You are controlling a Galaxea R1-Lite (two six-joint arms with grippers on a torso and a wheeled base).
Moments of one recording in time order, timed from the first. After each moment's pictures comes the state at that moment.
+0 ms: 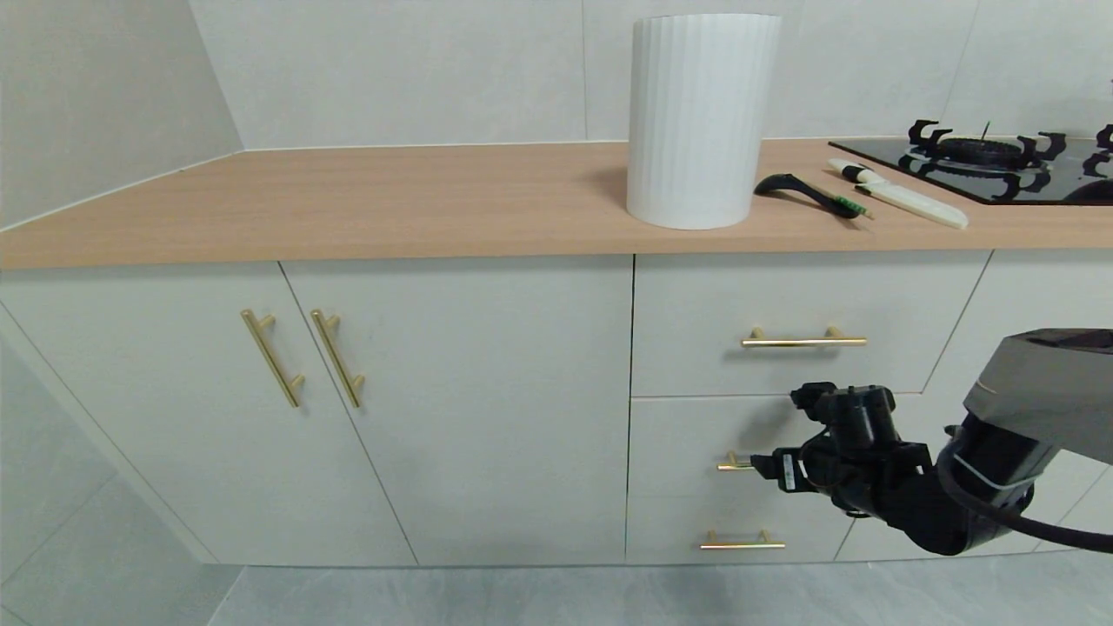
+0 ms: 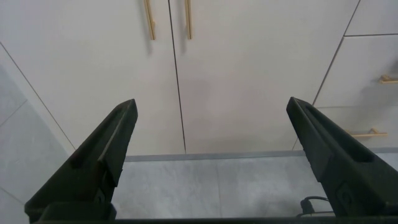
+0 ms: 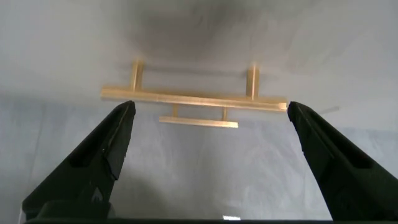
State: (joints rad) left arm 0.00 0.00 0.00 0.00 -0.02 0.01; right arm 0.27 2.24 -0.75 -0.86 -0.18 0.13
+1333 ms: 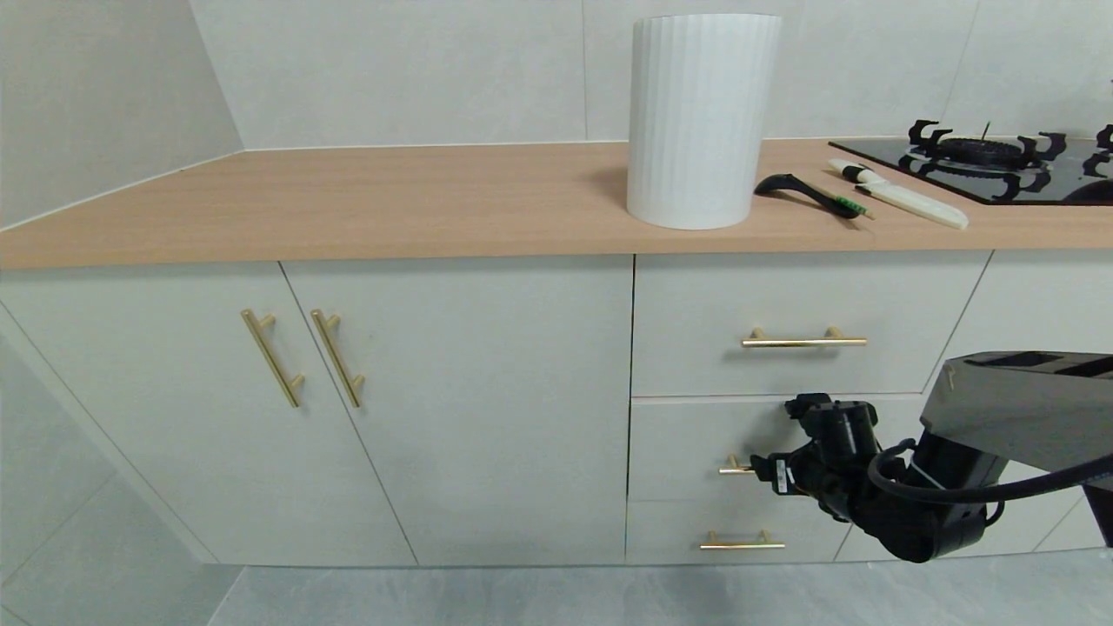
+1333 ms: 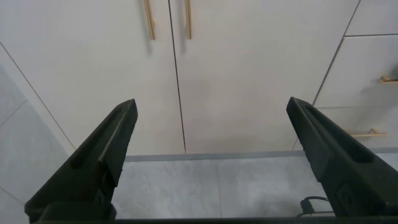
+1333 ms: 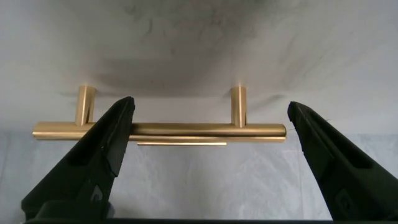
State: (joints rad) left arm -0.01 0.00 0.00 0.00 -0.02 0.01; right arm 0.26 2.39 -0.80 -0.96 -0.24 0.13
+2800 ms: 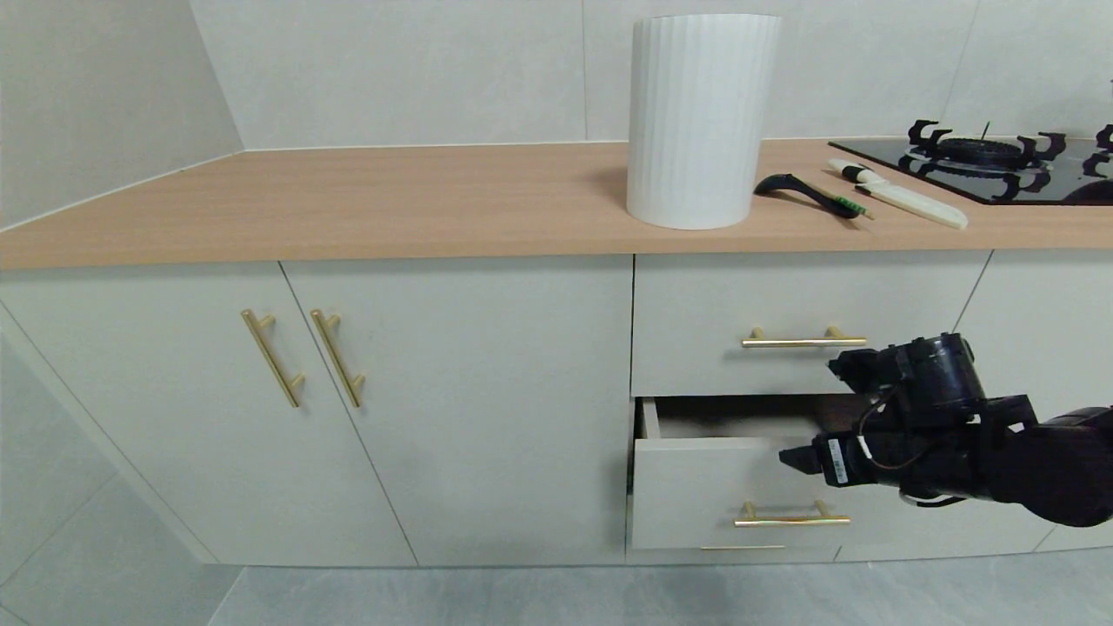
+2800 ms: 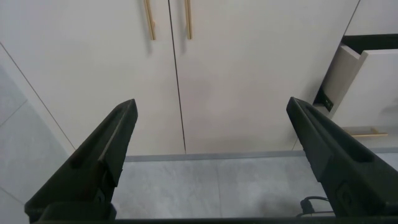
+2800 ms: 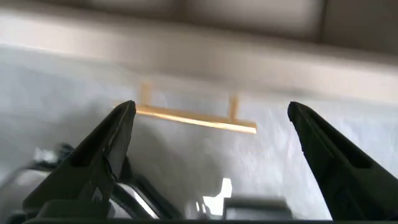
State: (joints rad) left arm 0.00 0.00 0.00 0.00 -0.02 0.01; right arm 0.29 1.84 -0.74 -0.39 -0.09 0.09
